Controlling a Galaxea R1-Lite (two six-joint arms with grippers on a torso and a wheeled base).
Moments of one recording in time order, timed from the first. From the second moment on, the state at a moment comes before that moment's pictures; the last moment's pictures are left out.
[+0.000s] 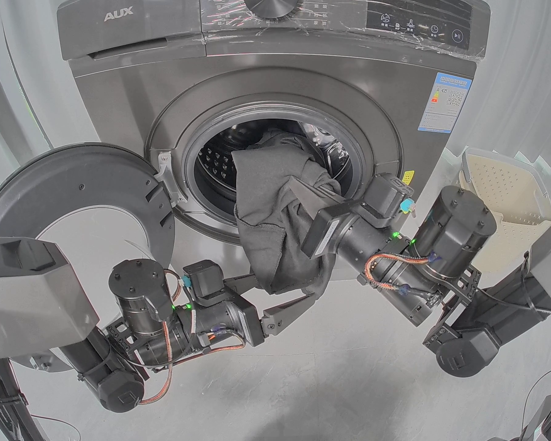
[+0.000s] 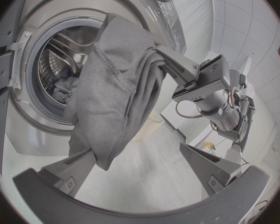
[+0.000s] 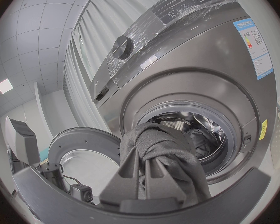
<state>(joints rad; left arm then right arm) -0.63 2.03 -0.48 -1.54 -0.34 -0.33 0.80 1.94 -0.83 -1.40 -0.10 0.19</state>
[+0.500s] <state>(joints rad) -0.65 2.05 -0.53 -1.54 -0.34 -0.33 0.80 1.95 -0.83 -1.40 -0.10 0.19</state>
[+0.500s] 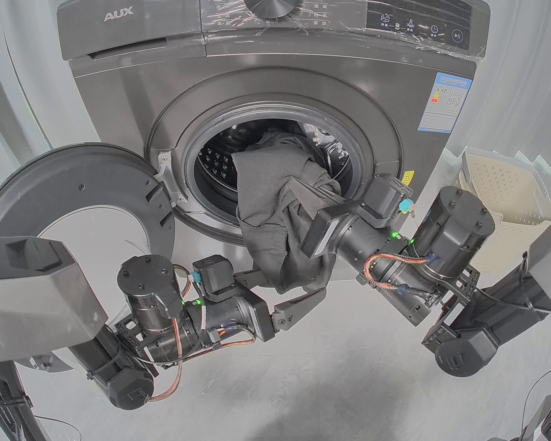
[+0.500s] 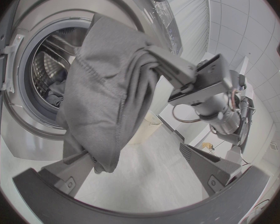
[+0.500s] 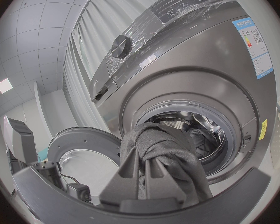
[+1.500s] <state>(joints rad) -0.65 2.11 -0.62 -1.53 -0.34 -0.33 0.81 1.95 -0.83 -1.40 -0.10 0.19</state>
